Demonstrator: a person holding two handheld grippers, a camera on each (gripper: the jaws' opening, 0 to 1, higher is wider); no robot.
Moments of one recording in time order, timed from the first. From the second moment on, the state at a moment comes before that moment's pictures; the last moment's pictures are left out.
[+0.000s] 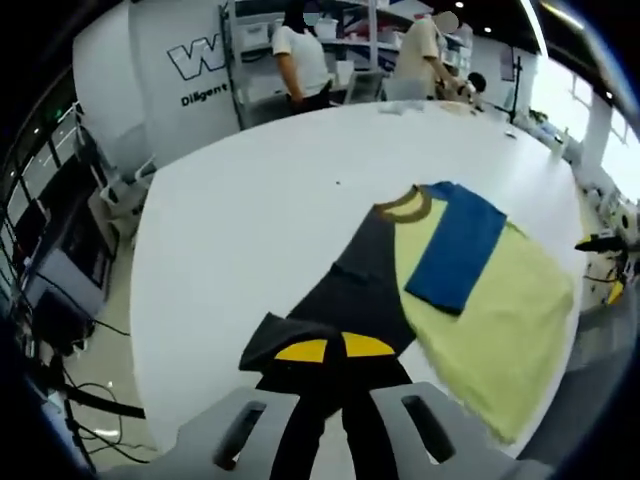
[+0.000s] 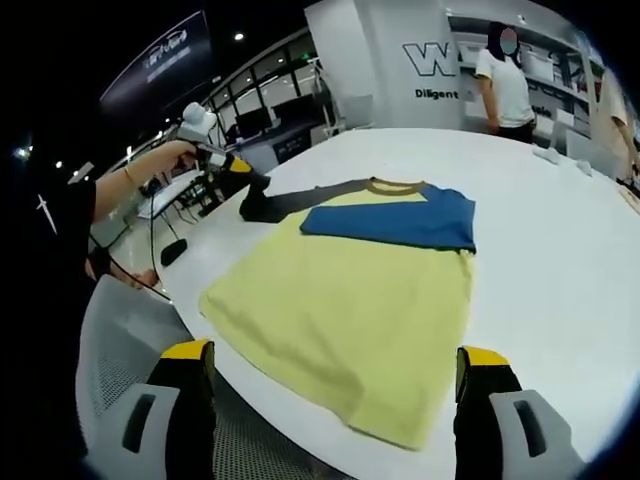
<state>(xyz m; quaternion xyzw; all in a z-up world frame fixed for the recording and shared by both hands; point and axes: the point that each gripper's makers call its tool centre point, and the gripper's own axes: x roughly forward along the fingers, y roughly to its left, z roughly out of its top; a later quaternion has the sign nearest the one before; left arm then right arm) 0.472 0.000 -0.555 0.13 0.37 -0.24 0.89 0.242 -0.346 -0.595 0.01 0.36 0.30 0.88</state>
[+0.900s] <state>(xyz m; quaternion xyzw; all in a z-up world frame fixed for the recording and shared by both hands) 0.490 -0.099 -0.533 0.11 0.33 -0.30 0.89 0.238 -0.347 -0.599 0.01 0.37 0.30 0.88</state>
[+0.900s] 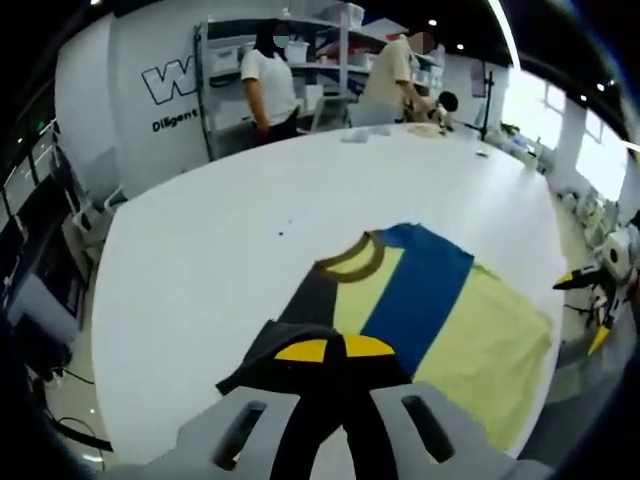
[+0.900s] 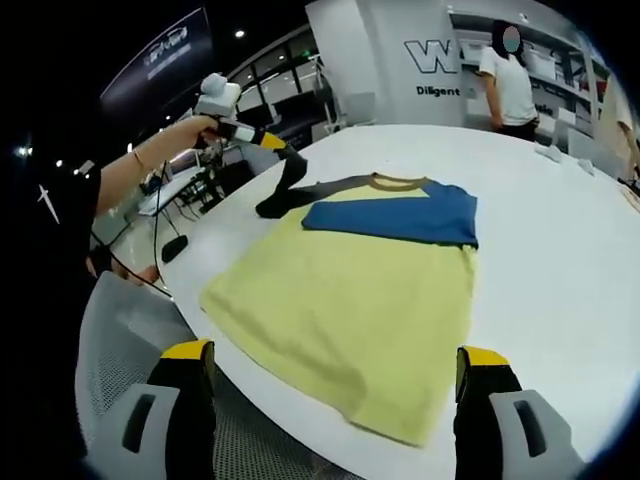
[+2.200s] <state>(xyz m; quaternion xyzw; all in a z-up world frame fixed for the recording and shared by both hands) 0.501 -0.217 -0.504 0.08 0.29 -0.37 0.88 0.234 -0.351 -0.608 0.01 0.38 0.30 0.87</state>
